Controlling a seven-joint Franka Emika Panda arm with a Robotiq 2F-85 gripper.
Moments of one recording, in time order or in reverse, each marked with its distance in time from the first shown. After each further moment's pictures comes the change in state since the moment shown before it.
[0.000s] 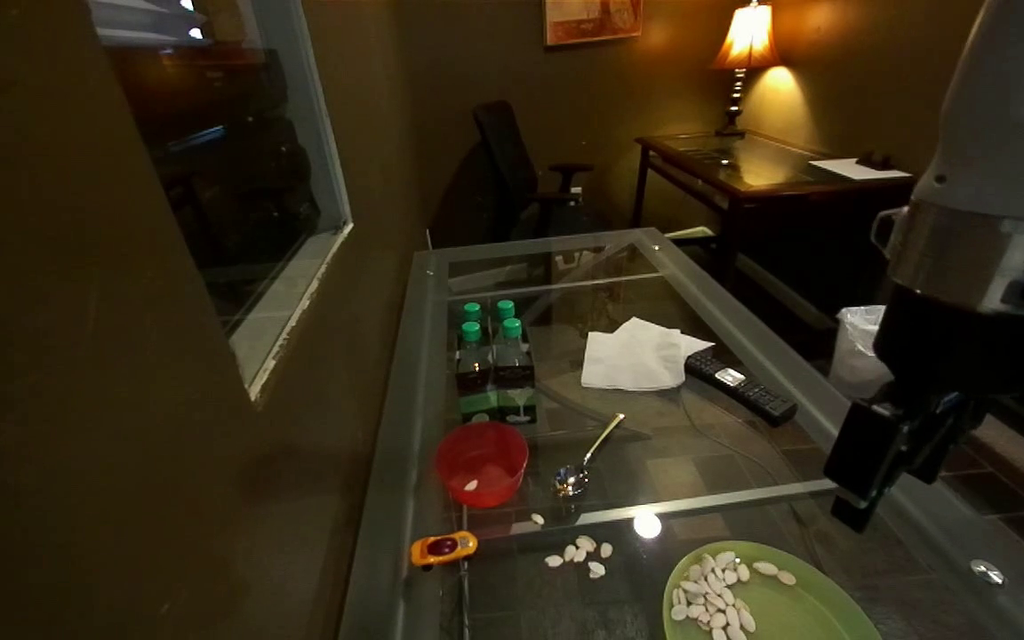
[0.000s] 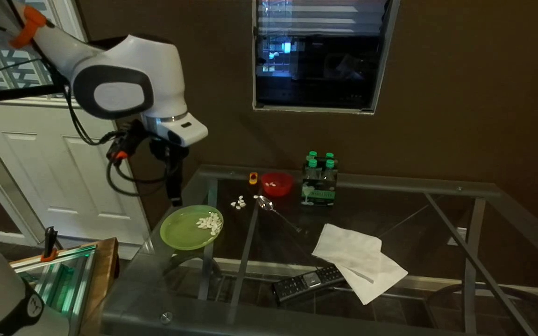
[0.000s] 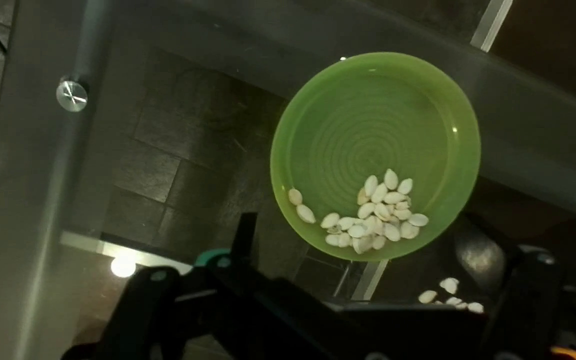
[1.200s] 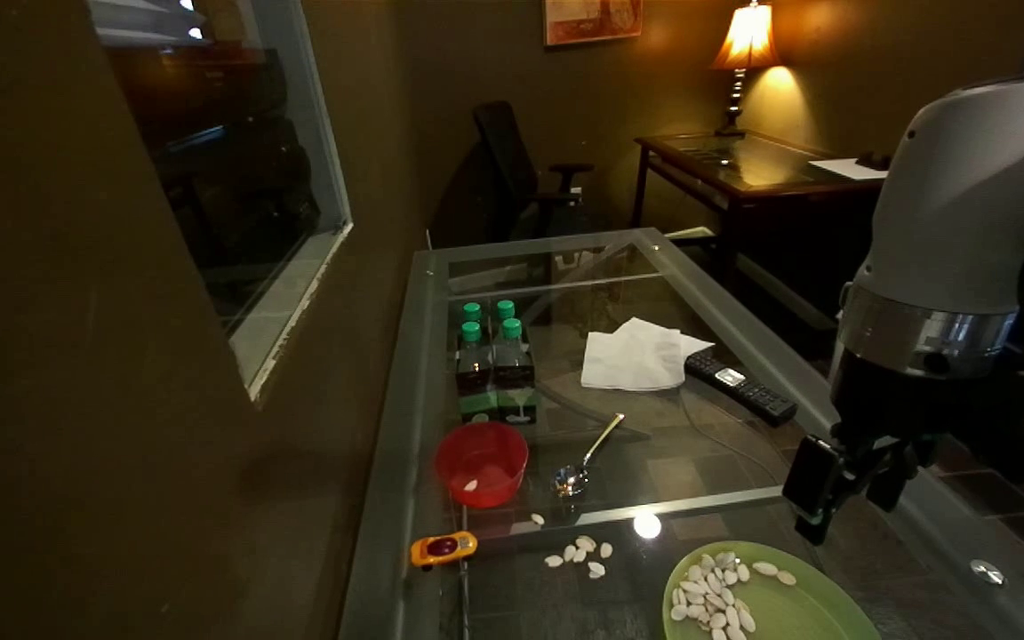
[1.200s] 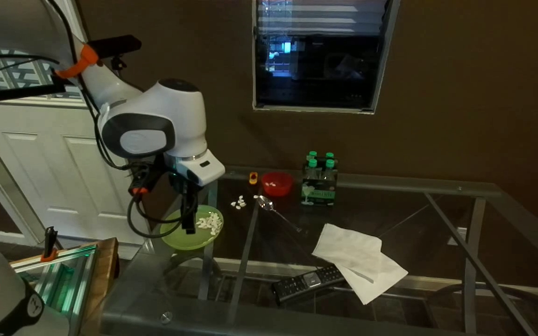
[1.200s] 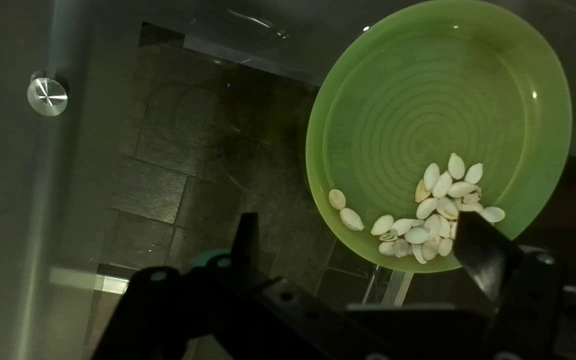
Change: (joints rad) arm -0.034 0.237 -0.059 -0.003 0.000 0.208 -0.024
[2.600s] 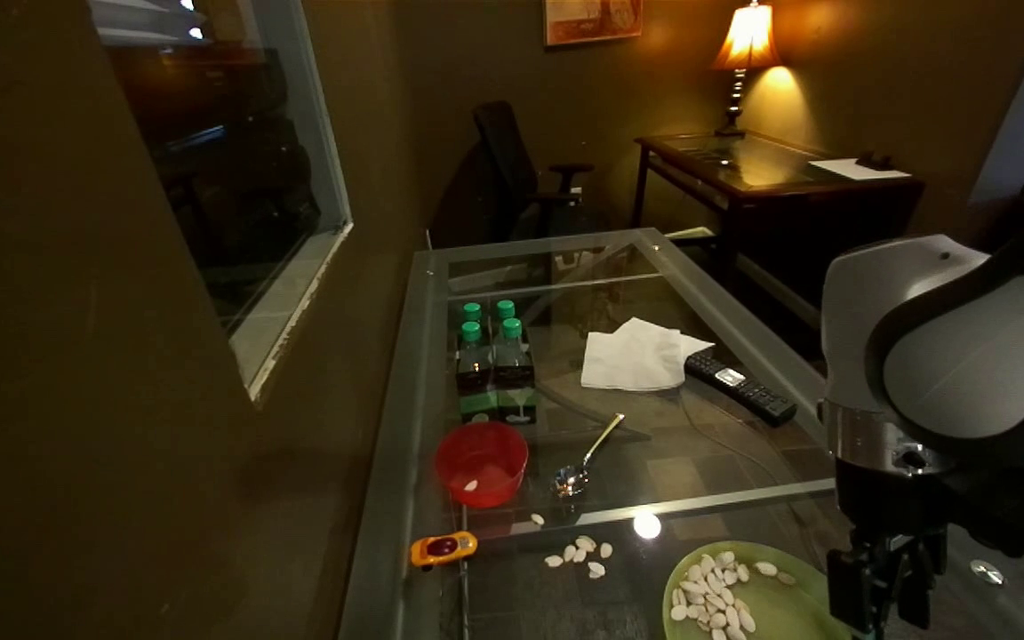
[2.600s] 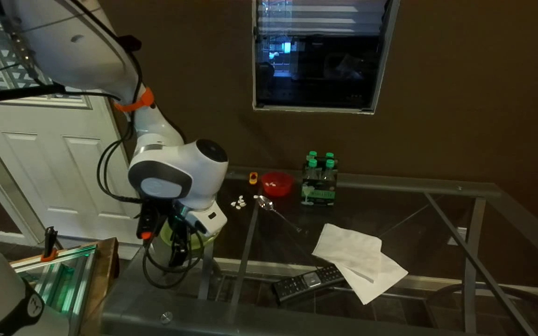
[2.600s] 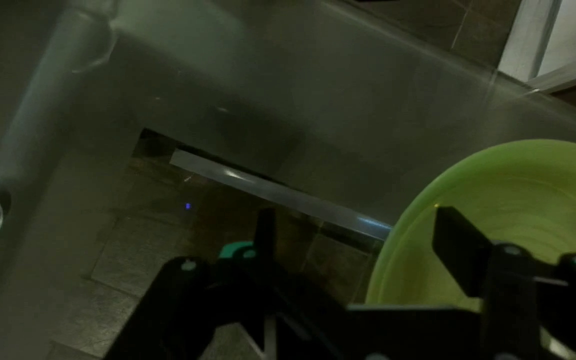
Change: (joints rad) arm 0.014 0.333 -0.071 0.065 0.197 -0.060 -0.363
